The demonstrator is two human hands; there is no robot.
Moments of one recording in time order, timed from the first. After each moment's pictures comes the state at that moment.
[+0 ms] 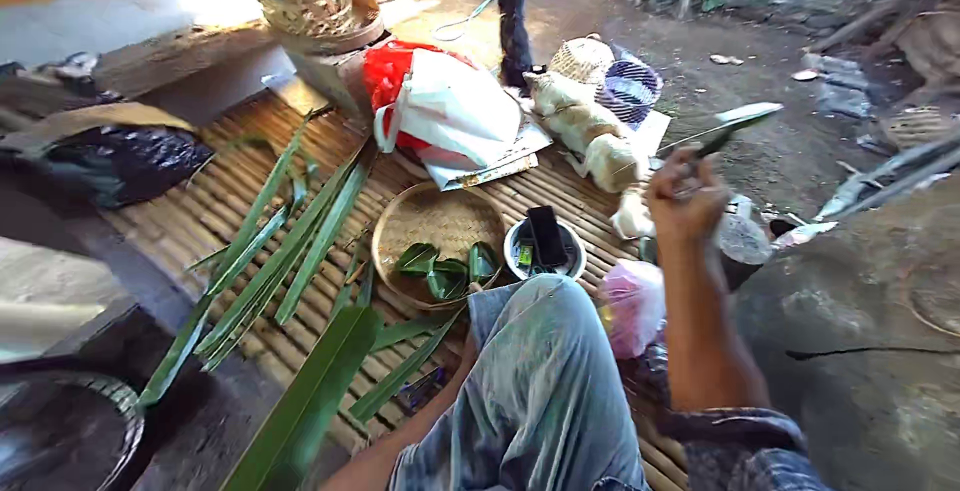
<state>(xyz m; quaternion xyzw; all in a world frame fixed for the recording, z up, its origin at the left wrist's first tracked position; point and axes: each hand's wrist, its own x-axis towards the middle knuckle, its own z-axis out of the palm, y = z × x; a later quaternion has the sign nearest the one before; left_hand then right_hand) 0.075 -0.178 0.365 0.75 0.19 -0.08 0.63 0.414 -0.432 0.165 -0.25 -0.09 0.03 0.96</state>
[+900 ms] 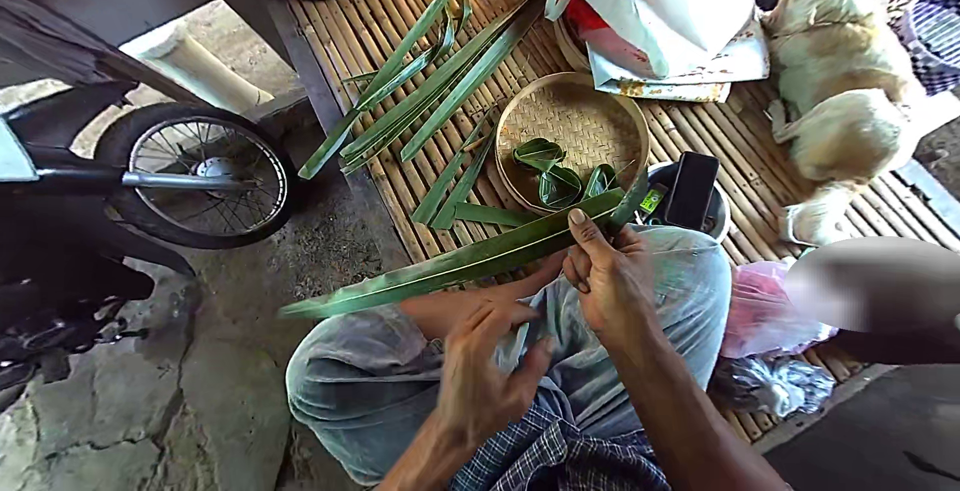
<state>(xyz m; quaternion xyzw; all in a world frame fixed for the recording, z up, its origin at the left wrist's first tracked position) -0.005 -0.188 0.117 0.81 0.23 0.23 0.48 0.171 -0.247 0.123 -0.56 -0.02 0.30 0.77</state>
